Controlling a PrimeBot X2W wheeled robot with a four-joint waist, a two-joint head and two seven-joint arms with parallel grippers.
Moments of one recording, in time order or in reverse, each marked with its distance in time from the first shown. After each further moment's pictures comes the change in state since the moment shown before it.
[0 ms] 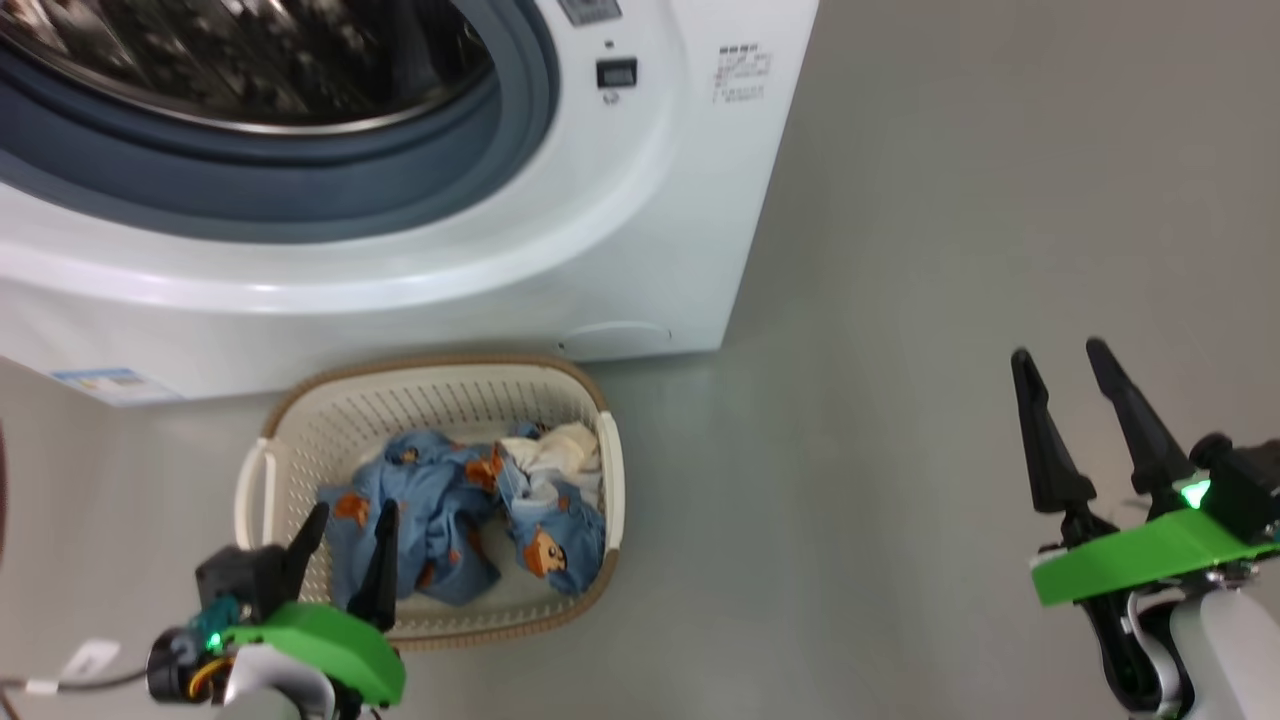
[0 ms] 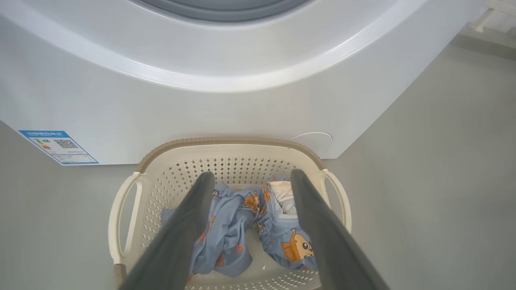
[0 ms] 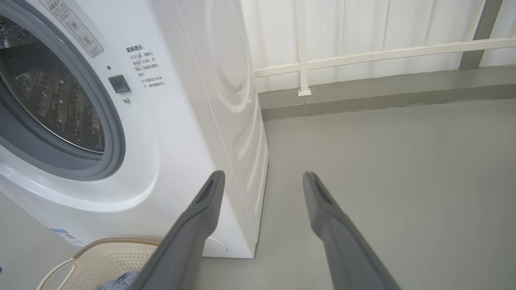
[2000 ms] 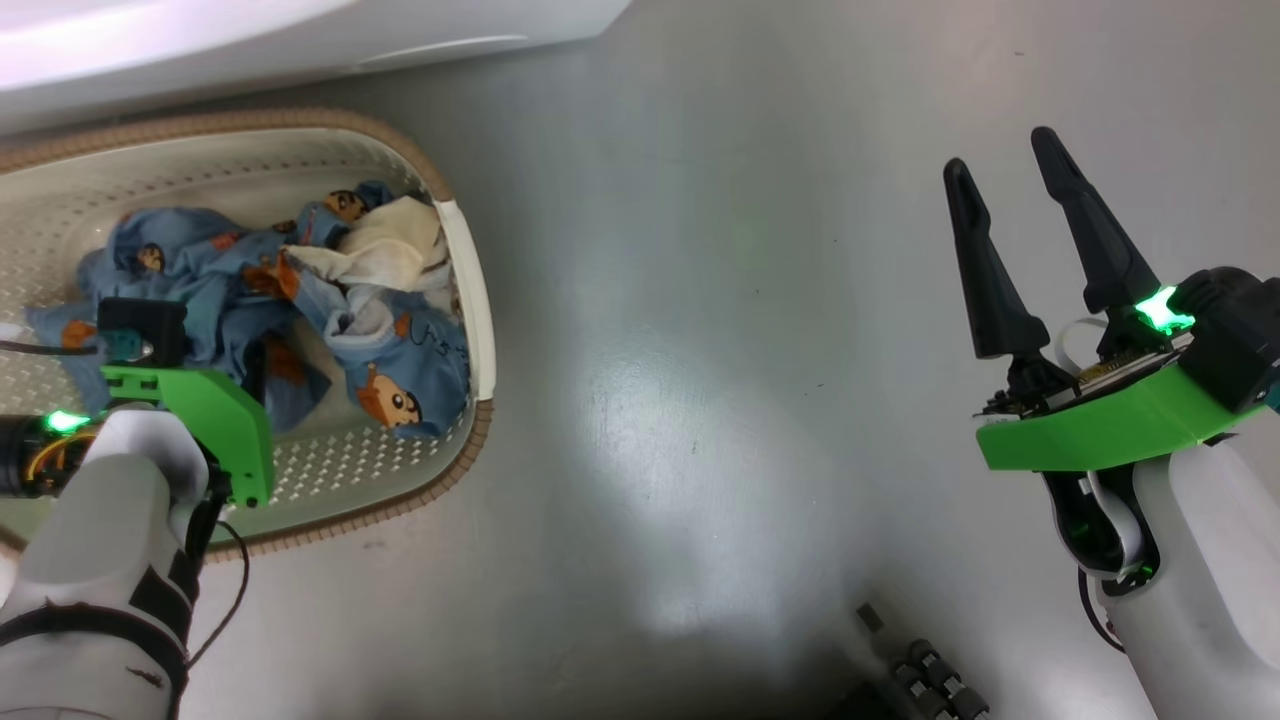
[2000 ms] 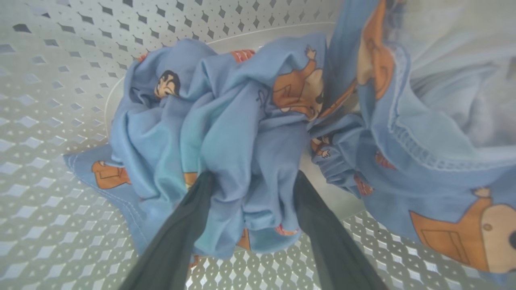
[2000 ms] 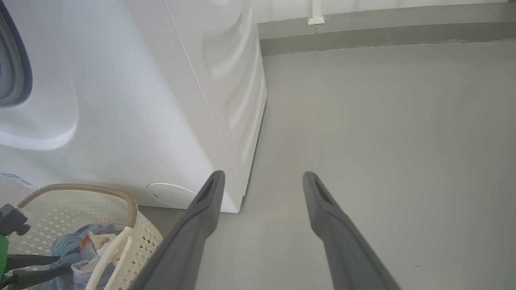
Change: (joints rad) left arm -0.594 0.166 -0.236 0.538 -0.008 0.070 0.204; right arm -0.276 -0.002 0.123 -0.100 -0.016 0.000 -0.004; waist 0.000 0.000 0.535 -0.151
